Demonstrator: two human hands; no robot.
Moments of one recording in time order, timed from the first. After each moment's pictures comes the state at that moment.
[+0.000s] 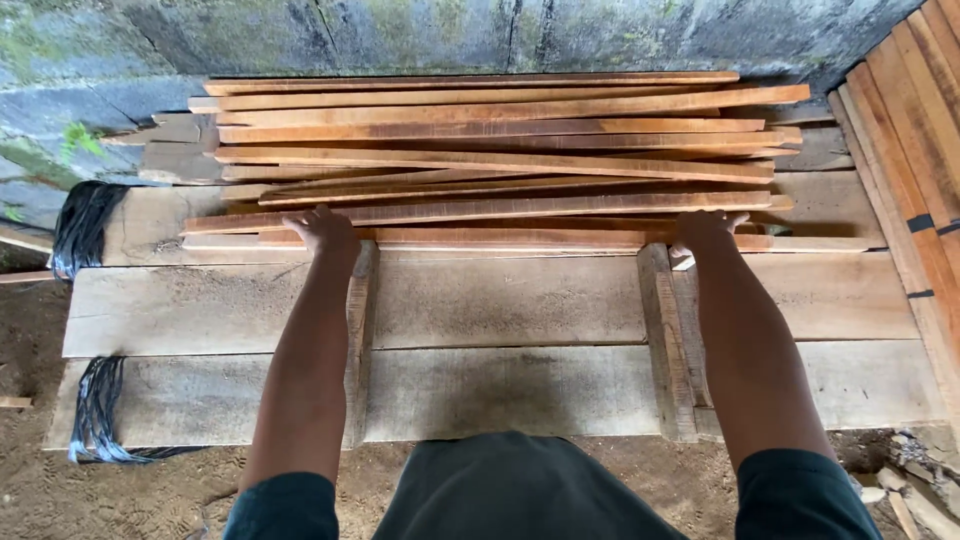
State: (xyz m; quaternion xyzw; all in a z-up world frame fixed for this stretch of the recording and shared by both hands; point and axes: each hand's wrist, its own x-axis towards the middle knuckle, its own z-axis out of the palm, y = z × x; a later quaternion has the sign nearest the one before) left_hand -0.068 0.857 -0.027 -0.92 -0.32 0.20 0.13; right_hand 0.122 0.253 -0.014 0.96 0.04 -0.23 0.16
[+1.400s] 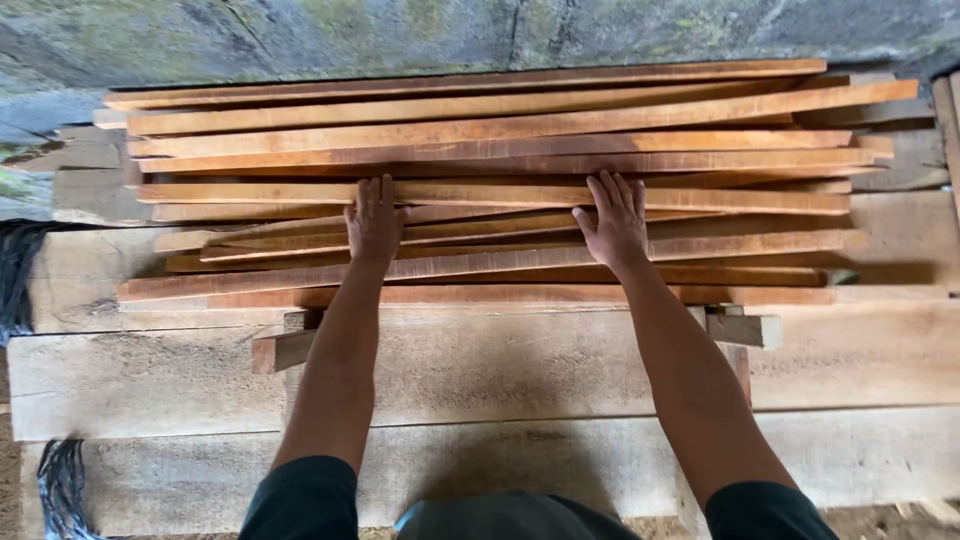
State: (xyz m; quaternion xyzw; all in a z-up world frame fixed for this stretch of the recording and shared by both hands) left_hand 0.100 0.836 -0.136 -0.99 -0.13 0.04 0.01; right_hand 0.207 0.424 -0.119 0.97 0.22 0.04 -0.11
